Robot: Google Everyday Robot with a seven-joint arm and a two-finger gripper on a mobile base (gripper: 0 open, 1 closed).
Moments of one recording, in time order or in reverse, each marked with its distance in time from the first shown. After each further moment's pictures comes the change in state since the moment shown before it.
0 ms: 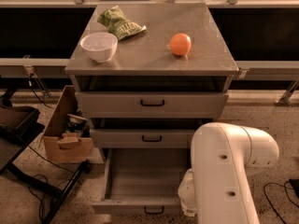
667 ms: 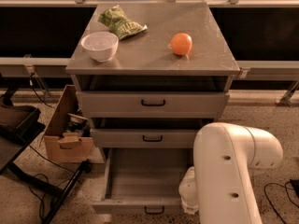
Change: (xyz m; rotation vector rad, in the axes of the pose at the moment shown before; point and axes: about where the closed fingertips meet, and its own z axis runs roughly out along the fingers) arm -0.003 -0.008 -0.005 0.006 -0.019 0.004
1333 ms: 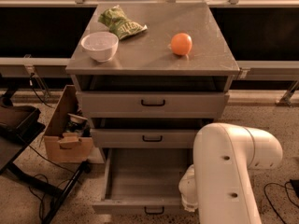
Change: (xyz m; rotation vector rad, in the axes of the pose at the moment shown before) arm 0.000 -0.011 -0.001 0.000 0.000 0.000
